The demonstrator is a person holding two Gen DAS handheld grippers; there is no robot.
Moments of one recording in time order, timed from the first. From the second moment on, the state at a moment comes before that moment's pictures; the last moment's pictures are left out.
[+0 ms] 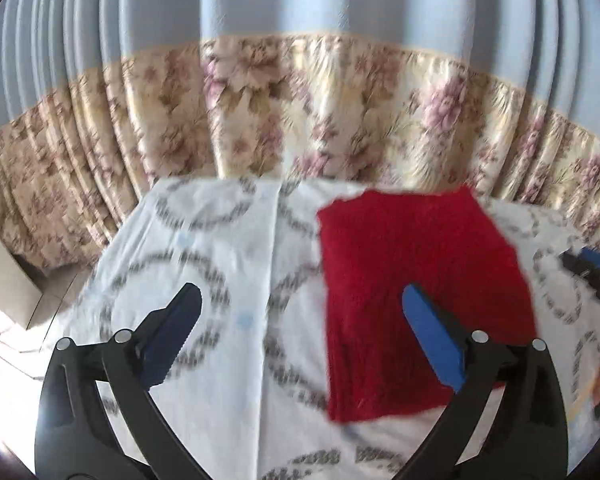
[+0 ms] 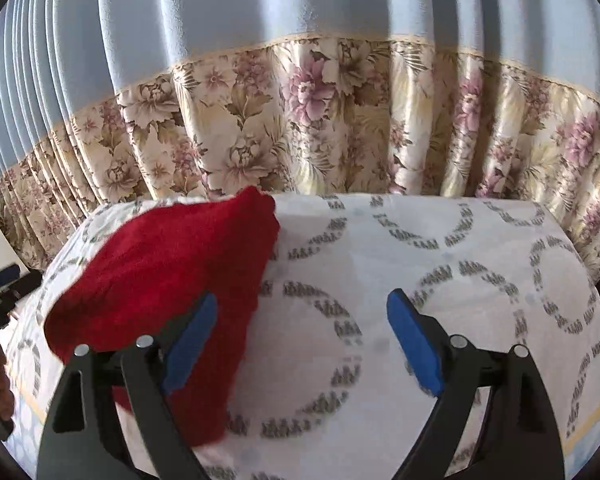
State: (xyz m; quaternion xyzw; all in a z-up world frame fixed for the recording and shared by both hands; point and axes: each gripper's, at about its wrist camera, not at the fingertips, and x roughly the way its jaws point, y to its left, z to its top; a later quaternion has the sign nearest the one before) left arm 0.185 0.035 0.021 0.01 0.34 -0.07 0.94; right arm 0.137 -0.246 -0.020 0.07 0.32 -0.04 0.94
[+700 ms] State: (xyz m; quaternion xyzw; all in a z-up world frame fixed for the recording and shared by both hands) left arm 0.340 -0.019 -0.049 0.10 0.46 -0.13 0.87; right arm 0.317 -0.207 -0.077 0.10 0.46 0.07 0.88
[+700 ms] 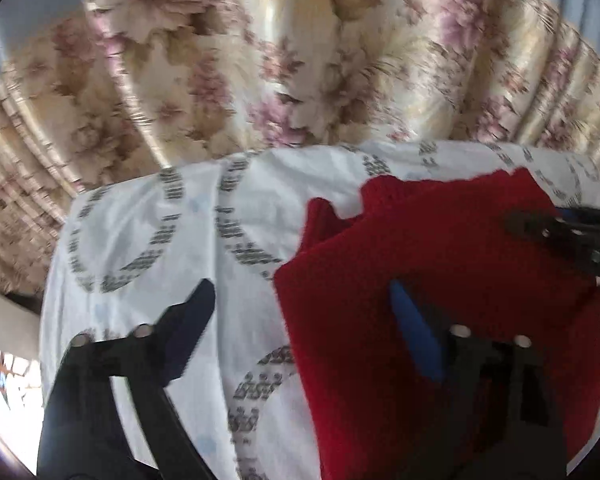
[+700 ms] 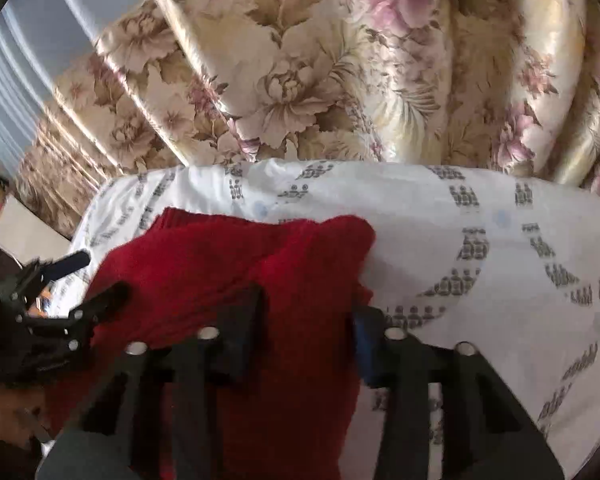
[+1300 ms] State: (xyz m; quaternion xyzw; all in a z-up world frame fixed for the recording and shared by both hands) left arm 0.342 -0.026 -0.056 0.14 0.37 -0.08 0.91; right arm 0.308 -0.230 -0.055 0.07 0.40 0.02 0.91
